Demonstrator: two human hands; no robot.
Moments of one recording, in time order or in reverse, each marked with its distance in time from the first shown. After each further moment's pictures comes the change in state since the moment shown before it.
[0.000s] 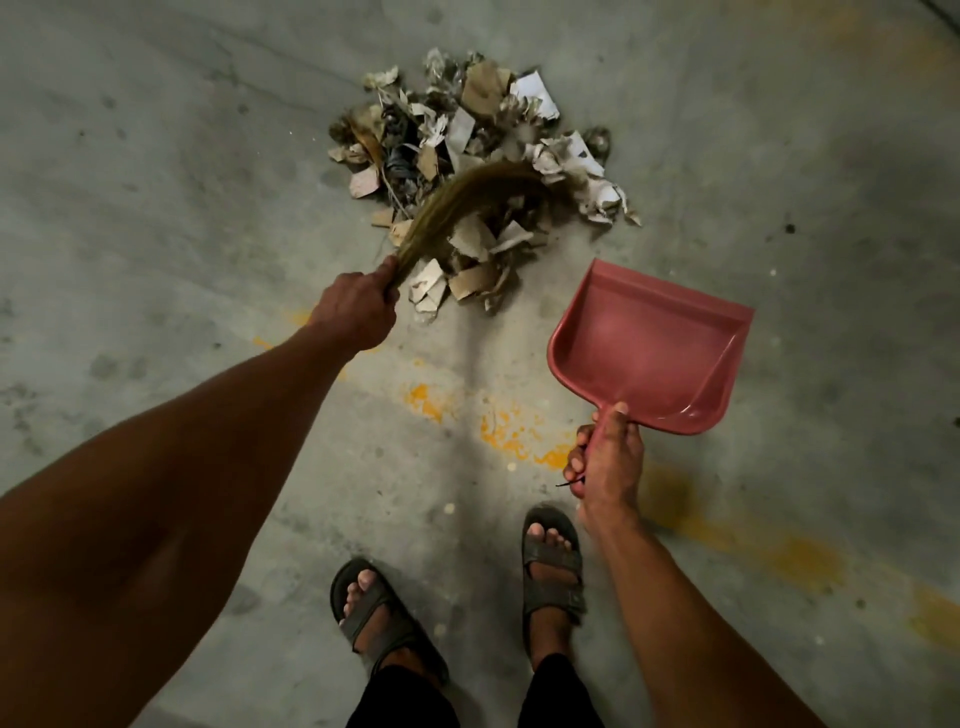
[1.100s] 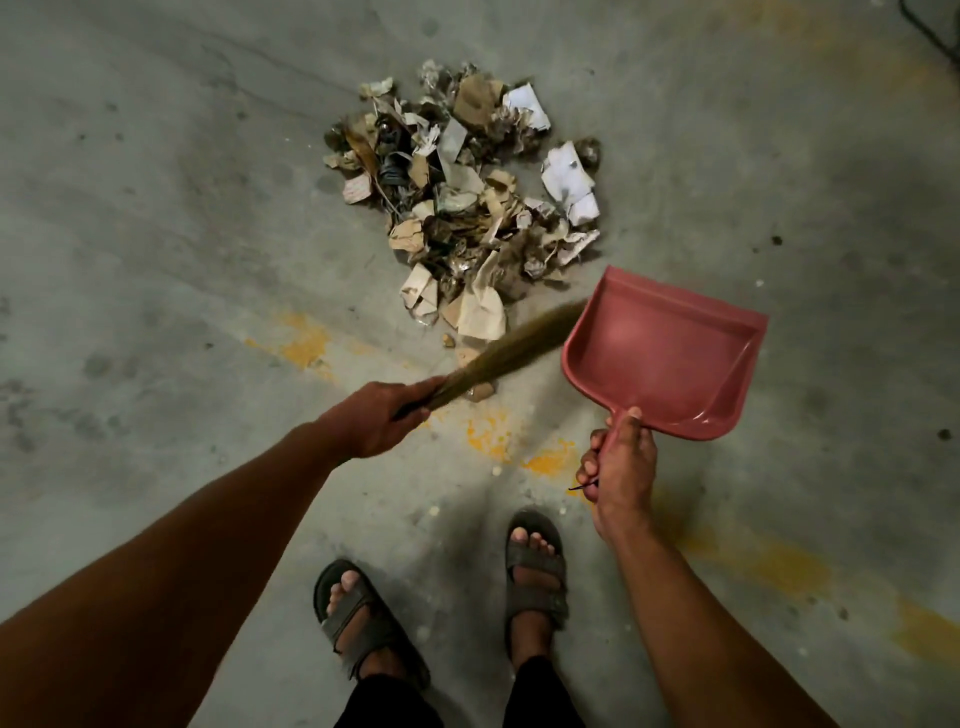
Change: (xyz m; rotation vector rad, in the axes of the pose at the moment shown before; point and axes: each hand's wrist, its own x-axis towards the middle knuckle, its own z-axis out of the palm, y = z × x) left_hand -0.100 0.010 0.065 -0.249 -0.276 0.458; right_hand 0.022 -0.022 -0.034 -0.015 -0.011 -0.024
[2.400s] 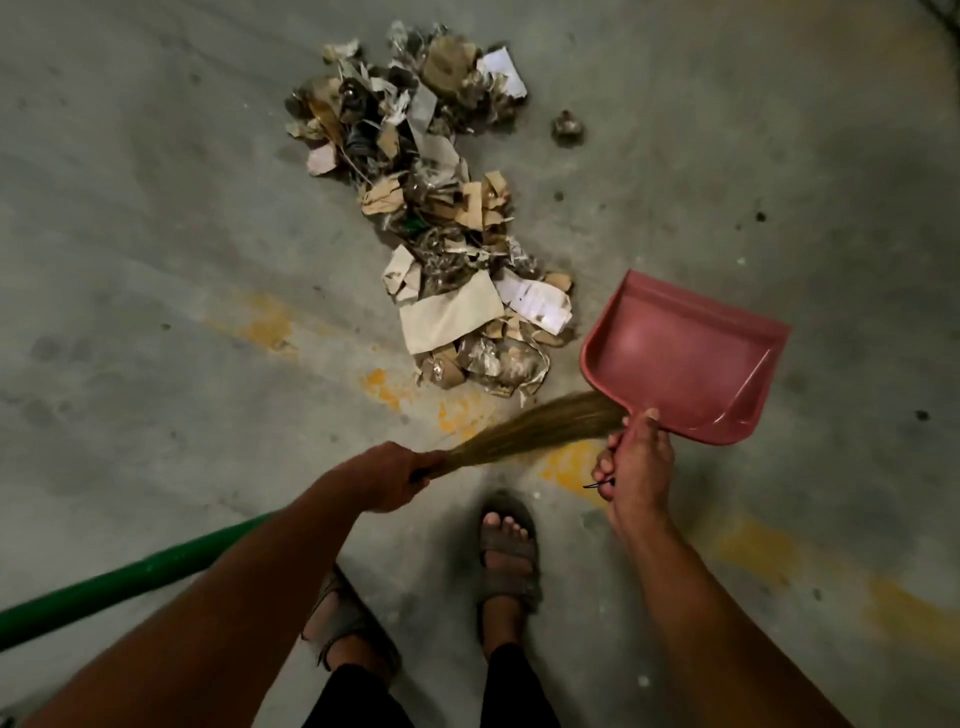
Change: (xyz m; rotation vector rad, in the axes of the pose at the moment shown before) left_hand -0.003 0.043 0.114 0.182 -0.354 -0.161; right_hand 0.039 0.003 -0.062 -0.058 0.107 0.030
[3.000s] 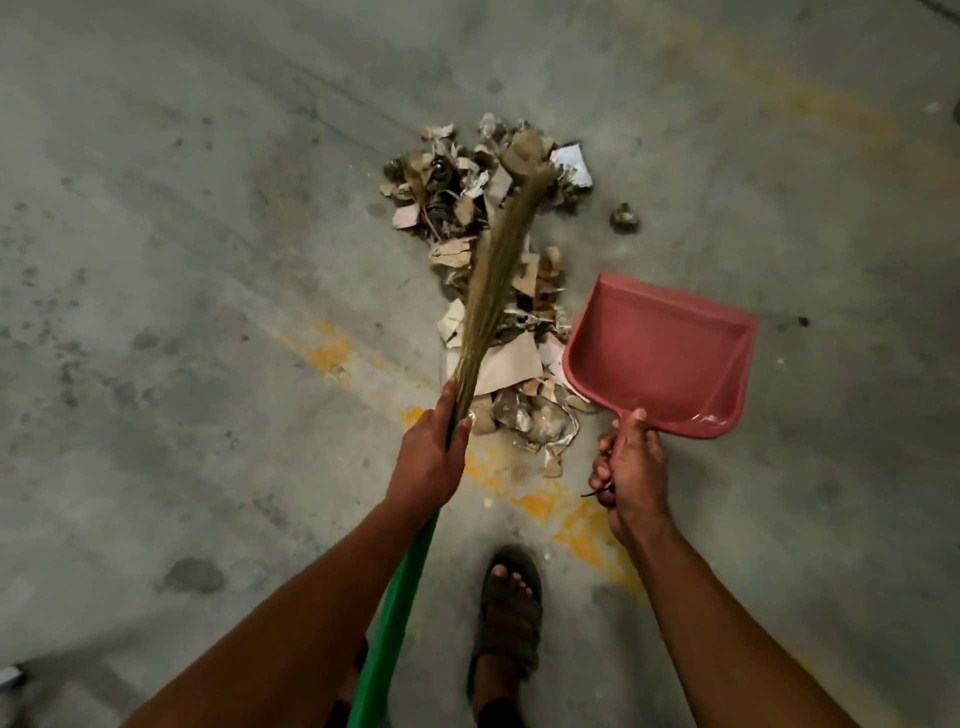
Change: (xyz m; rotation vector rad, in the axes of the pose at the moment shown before) left_hand -0.020 0.070 -0.069 -0.639 0.884 -0.346; right_hand -0.014 -0.067 0.054 -0.097 -0.327 -0.098
